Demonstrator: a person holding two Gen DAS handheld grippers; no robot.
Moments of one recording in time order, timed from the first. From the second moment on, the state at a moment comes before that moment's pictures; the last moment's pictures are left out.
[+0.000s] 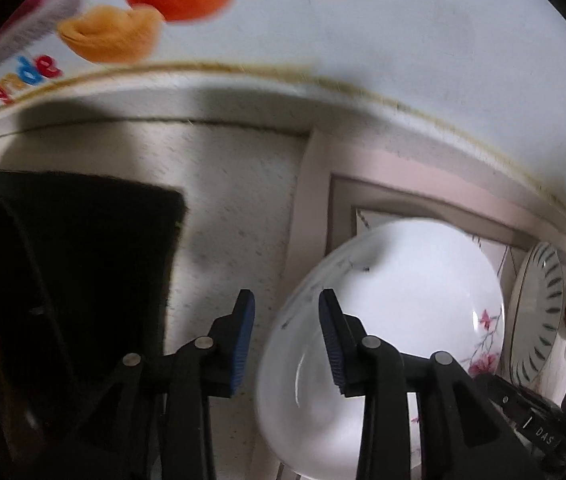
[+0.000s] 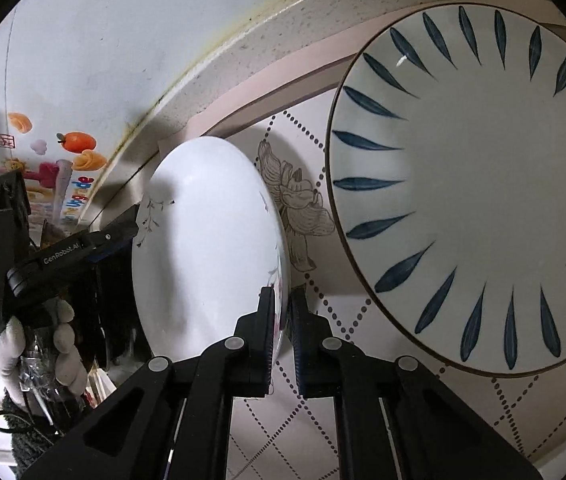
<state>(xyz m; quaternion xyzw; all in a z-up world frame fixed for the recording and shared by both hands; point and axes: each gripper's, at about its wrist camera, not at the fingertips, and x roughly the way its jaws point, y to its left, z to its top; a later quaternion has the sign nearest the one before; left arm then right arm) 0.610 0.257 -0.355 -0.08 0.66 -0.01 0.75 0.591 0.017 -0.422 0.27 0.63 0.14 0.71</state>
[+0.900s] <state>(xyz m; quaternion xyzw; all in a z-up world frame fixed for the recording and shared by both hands) 0.540 0.220 -0.321 -0.07 0.62 -0.02 0.78 0.576 -0.017 -0.404 0.24 0.62 0.15 0.73</state>
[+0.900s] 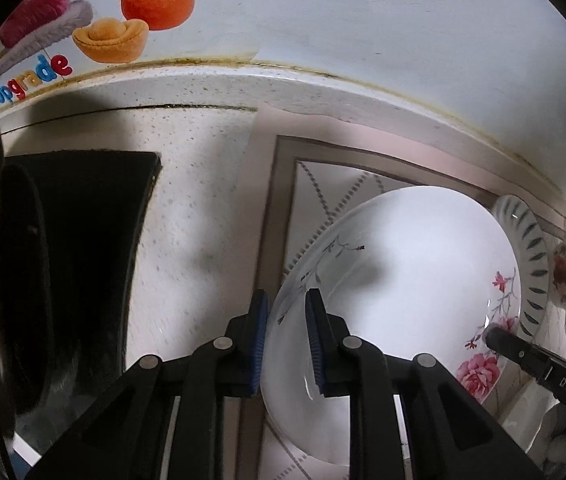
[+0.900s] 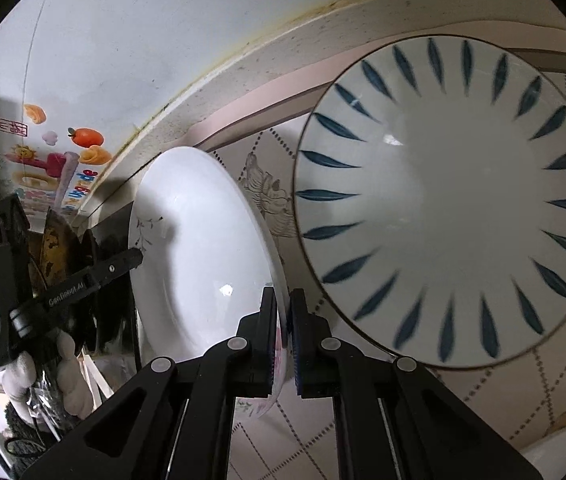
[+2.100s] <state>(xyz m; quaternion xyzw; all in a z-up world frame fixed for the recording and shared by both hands) 0.394 -0.032 -0.334 -0.04 0.65 -0.12 0.75 0.371 -0.293 -0.359 0.26 0.64 0.09 0.72</state>
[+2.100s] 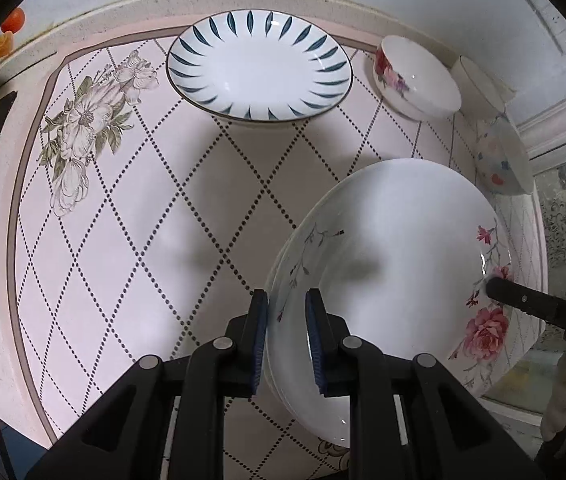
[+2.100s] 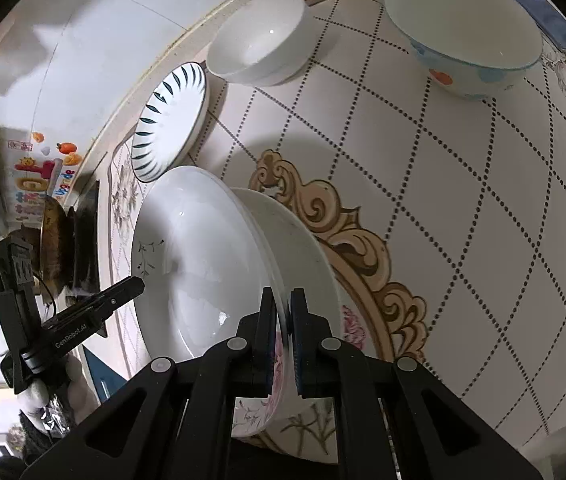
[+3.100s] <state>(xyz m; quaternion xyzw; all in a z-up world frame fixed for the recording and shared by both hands) 0.376 -0.037 -0.338 -0.01 0.66 -0.09 0.74 0.379 -0.280 -0.389 0.26 0.67 0.10 0.68</state>
